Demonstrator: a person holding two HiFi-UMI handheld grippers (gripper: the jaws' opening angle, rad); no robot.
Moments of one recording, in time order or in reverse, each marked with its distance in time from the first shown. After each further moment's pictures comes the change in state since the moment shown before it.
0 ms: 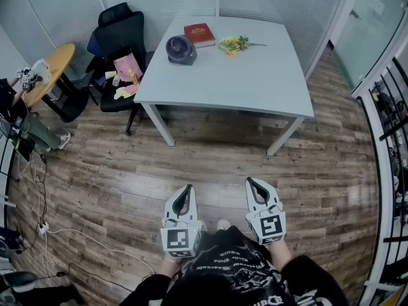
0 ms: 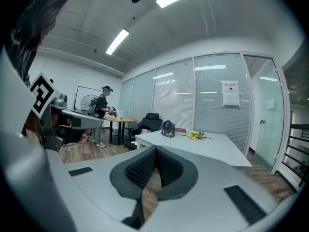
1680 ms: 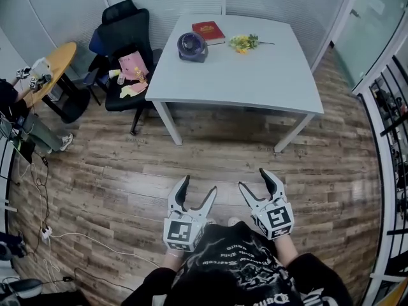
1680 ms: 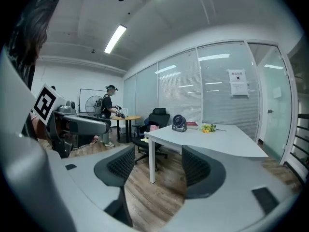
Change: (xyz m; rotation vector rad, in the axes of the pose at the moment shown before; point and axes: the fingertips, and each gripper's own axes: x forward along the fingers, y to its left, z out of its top) left arm -0.012 0.057 -0.005 -0.028 0.010 -0.219; right arm 0.041 0.083 -0.003 0.061 0.069 0.090
